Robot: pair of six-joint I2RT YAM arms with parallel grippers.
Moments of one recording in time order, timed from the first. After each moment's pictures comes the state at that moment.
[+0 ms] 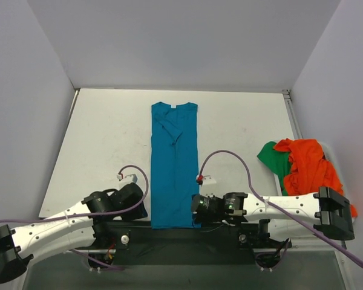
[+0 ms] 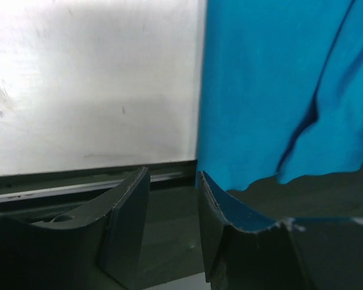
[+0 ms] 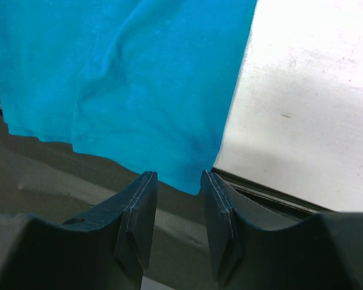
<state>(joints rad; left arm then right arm) -0.97 0.73 0.45 -0.80 -0.16 -1.11 1.36 1.18 0.63 -0.57 0.32 1.09</state>
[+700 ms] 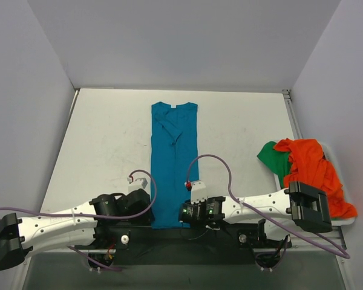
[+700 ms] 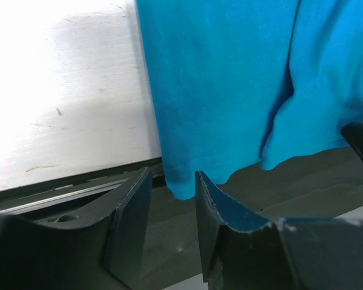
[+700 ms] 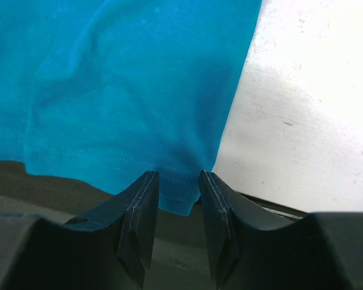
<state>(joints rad) -1.15 0.80 0.41 -0.67 -0.17 -1.15 1.44 1.42 0.73 -0.62 0.43 1.10</state>
